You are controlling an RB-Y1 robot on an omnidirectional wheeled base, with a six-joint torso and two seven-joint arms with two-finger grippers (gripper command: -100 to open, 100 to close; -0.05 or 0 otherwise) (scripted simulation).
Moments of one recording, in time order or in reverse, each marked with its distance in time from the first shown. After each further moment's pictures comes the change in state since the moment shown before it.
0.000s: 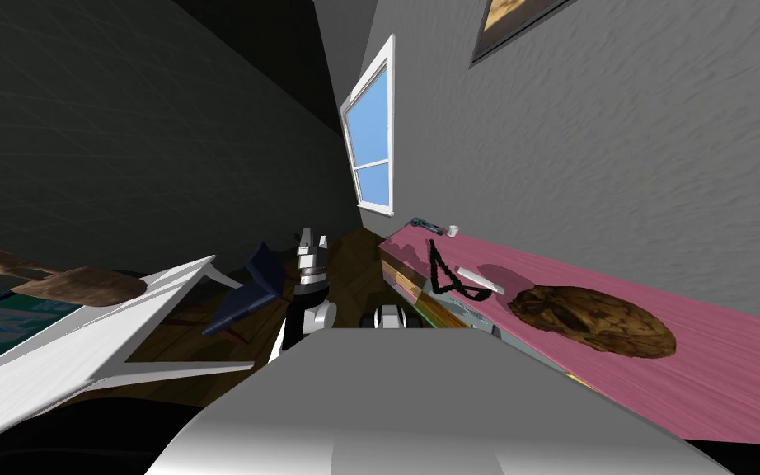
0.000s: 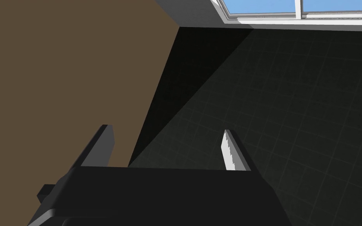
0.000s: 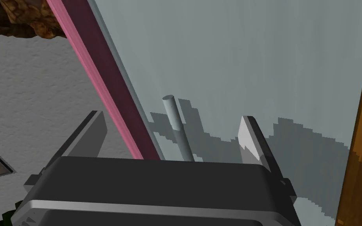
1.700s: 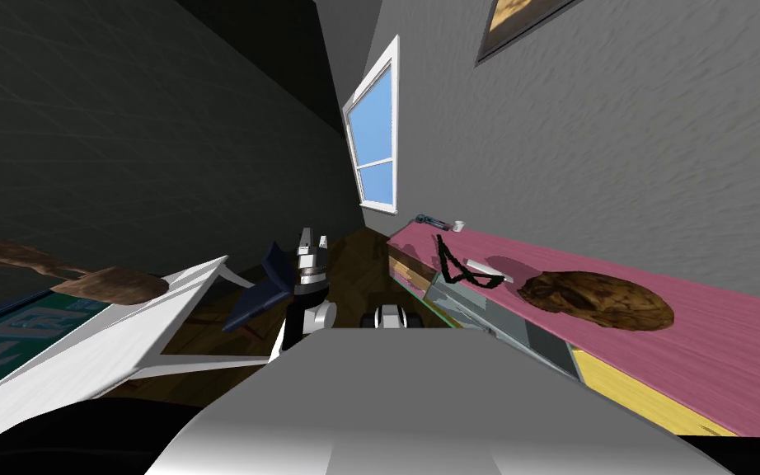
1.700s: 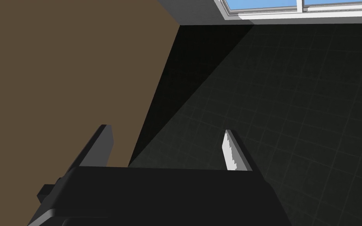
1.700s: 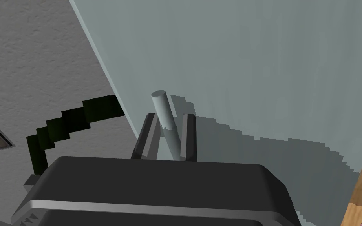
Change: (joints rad) left arm 0.000 0.000 0.000 0.000 0.000 0.000 0.000; right arm 0.070 -0.047 0.015 -0.052 0.054 0.004 -0.006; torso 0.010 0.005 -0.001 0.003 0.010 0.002
